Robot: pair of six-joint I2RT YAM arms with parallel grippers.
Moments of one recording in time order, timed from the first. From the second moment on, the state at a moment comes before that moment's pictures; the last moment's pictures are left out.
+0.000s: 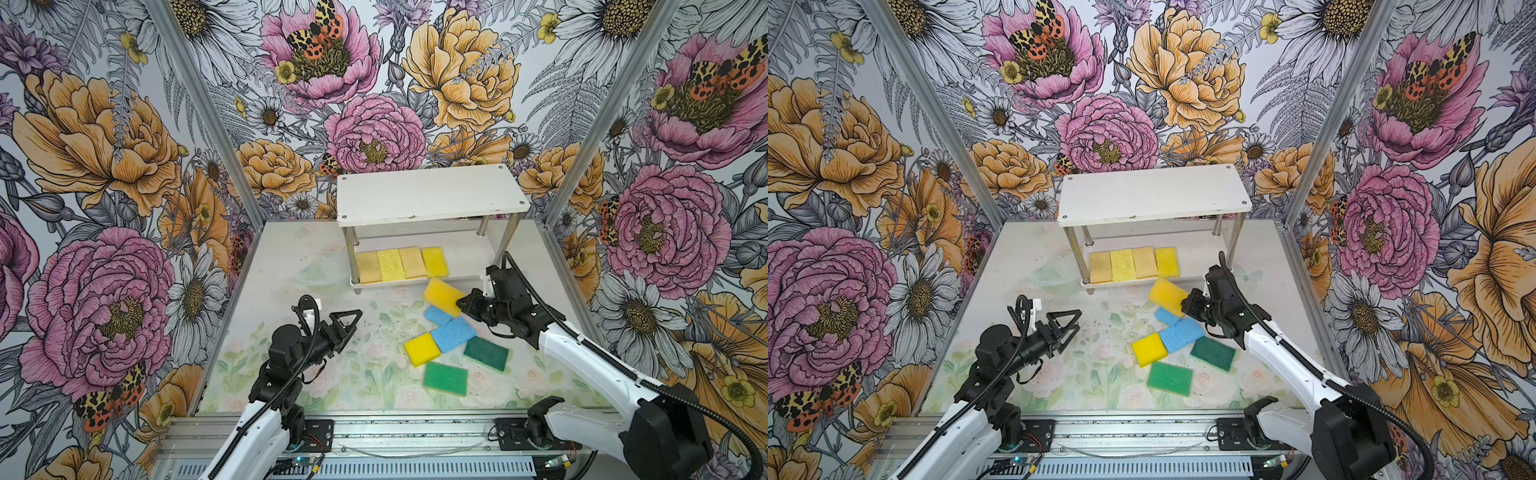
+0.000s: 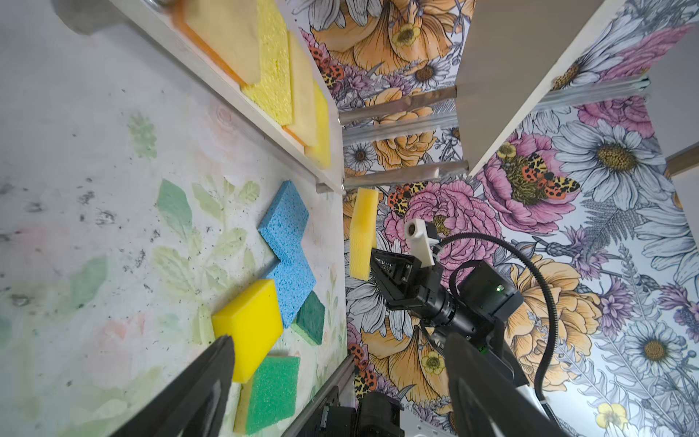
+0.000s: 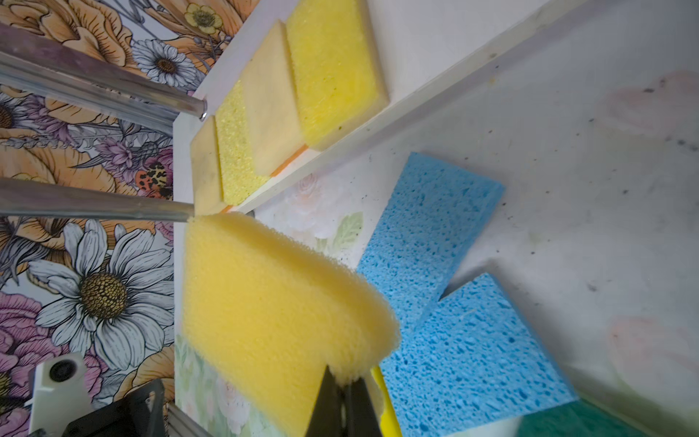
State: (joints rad) left arm -0.37 0.55 0.19 0.13 0.49 -1.26; right arm 0.45 1.13 0.75 -0.36 -0.27 0.86
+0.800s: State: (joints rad) left arm -0.69 1.00 0.35 0.53 0.25 -1.21; right arm 0.76 1.17 0.89 -0.31 -0.25 0.99
